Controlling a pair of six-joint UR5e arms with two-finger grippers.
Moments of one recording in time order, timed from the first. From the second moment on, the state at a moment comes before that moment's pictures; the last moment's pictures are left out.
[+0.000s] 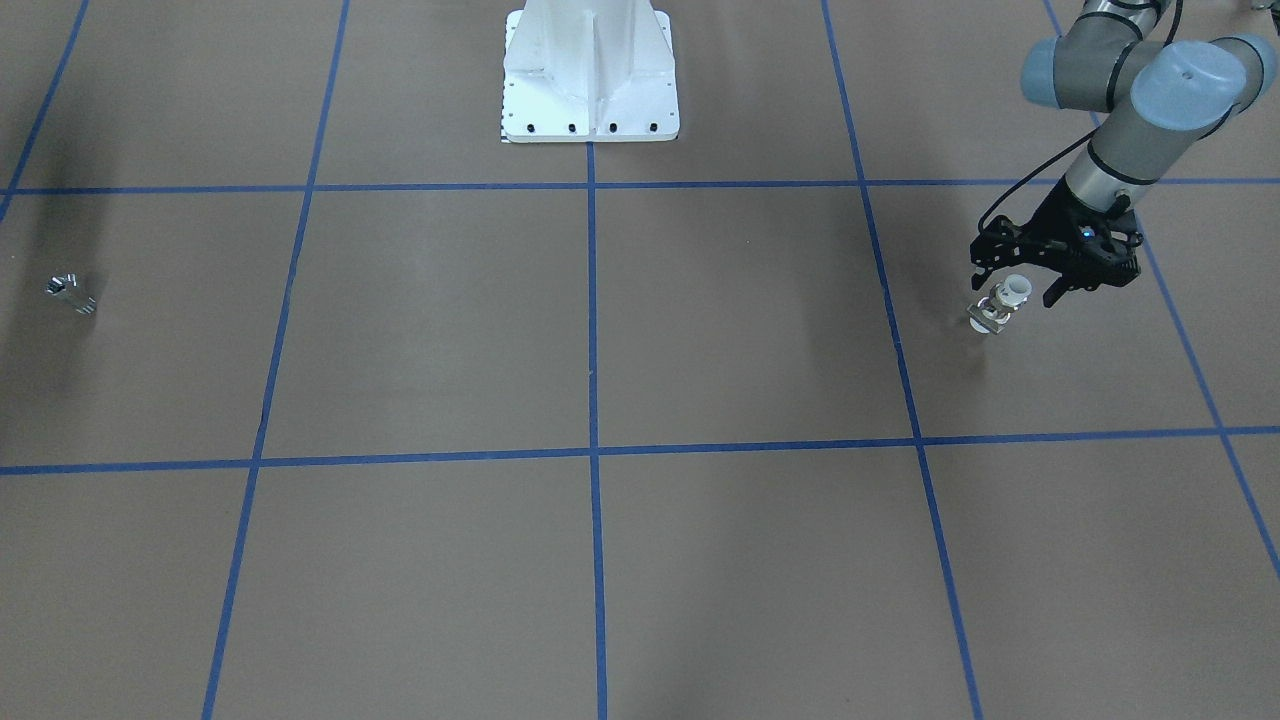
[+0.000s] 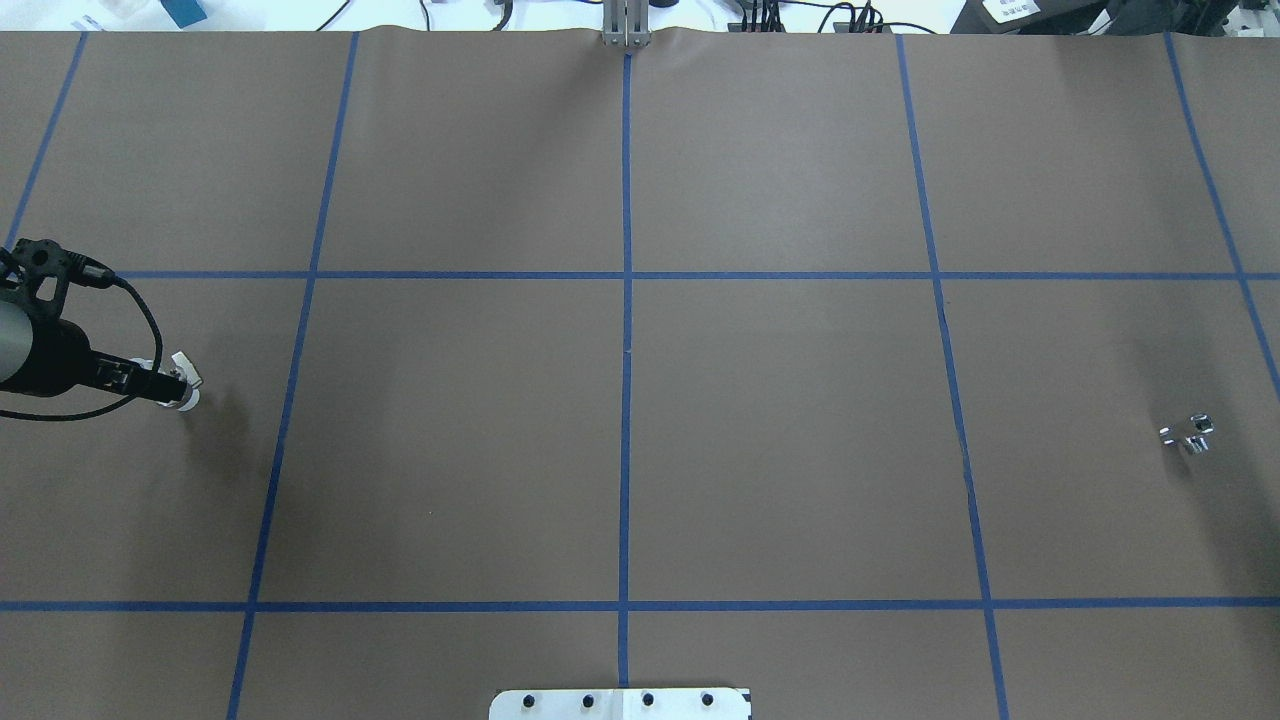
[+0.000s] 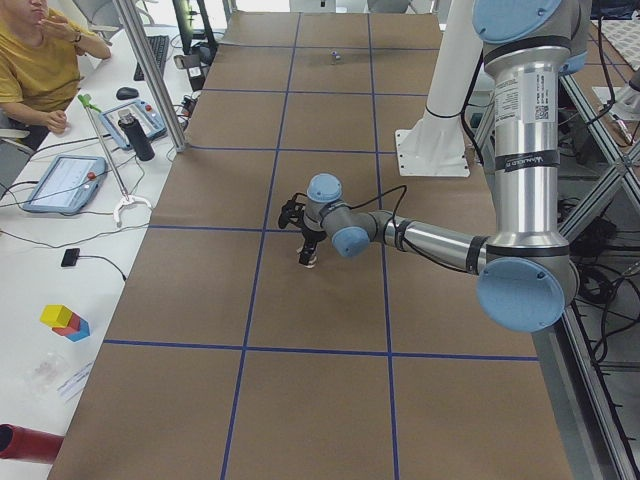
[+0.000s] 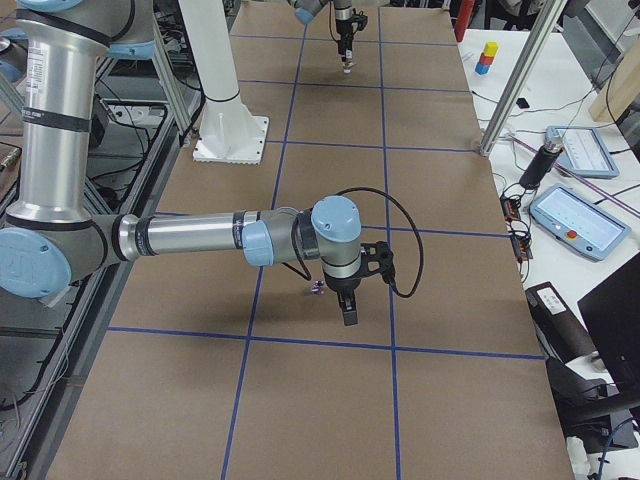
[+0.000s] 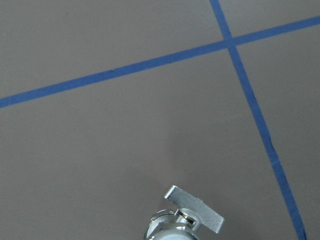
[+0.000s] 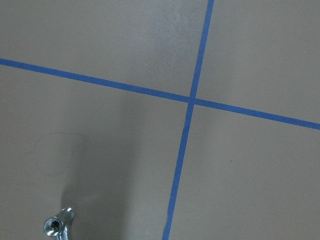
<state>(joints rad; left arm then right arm) -0.85 -1.48 -1.79 -2.22 -2.04 -0.70 1.53 -1.74 1.84 -1.48 2.30 -0.03</state>
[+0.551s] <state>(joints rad) -0.84 -1.48 -1.78 -2.22 -2.04 -0.70 1.53 -1.74 1.84 -1.48 2.30 -0.03</state>
